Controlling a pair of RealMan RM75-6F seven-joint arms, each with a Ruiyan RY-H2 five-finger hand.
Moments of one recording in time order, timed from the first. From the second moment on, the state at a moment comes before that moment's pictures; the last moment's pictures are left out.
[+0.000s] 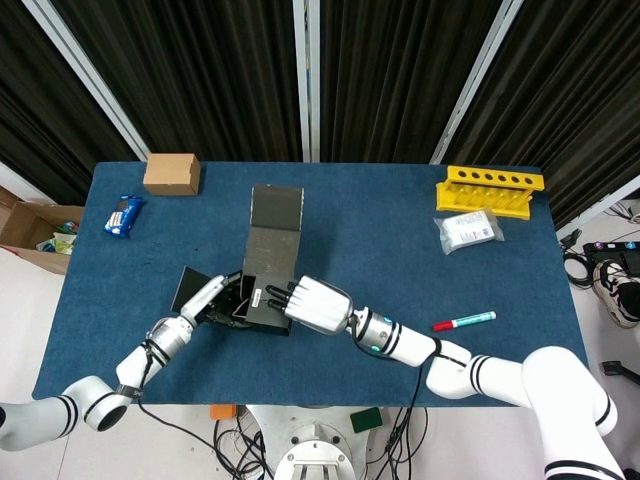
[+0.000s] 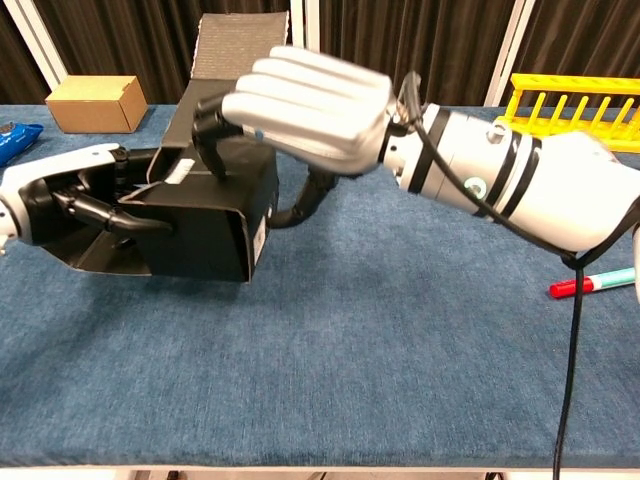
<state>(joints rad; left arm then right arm) -0.64 -1.57 0.03 -1.22 1.56 1.03 -1.13 1.00 -1.79 0.06 -1.08 -1.84 1.20 -0.10</state>
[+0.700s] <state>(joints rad) -0.64 -1.65 0.04 -1.11 1.55 0.96 -1.06 1.03 -1.97 0.01 -0.73 -1.88 1.26 -0.03</state>
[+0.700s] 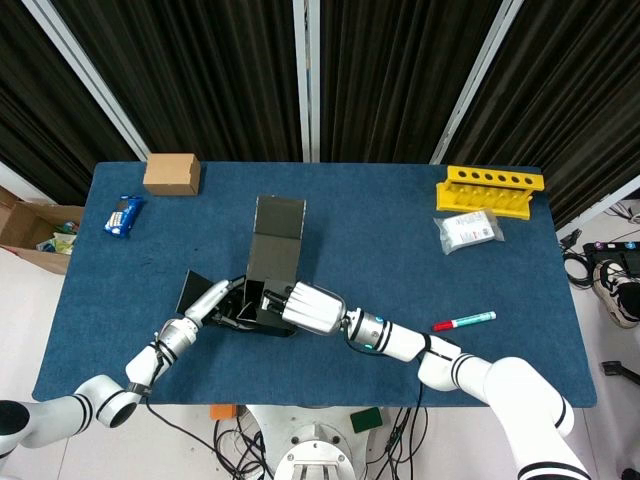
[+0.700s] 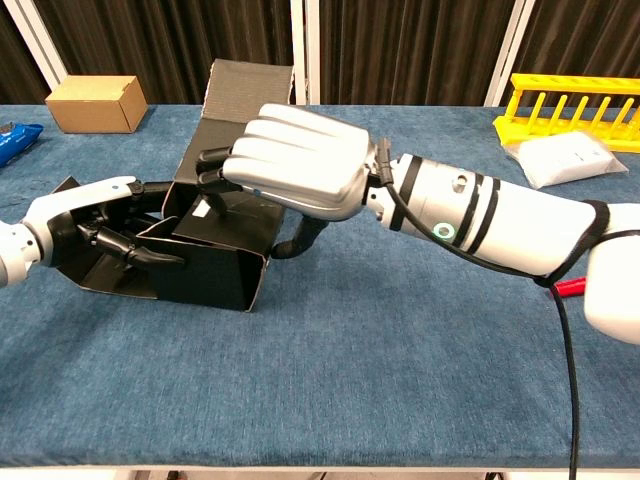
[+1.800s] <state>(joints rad) -0.63 -1.66 0.07 -1.09 1.59 1.00 -0.99 1.05 -1.95 -0.03 -0.80 -1.85 1.20 -0.10</state>
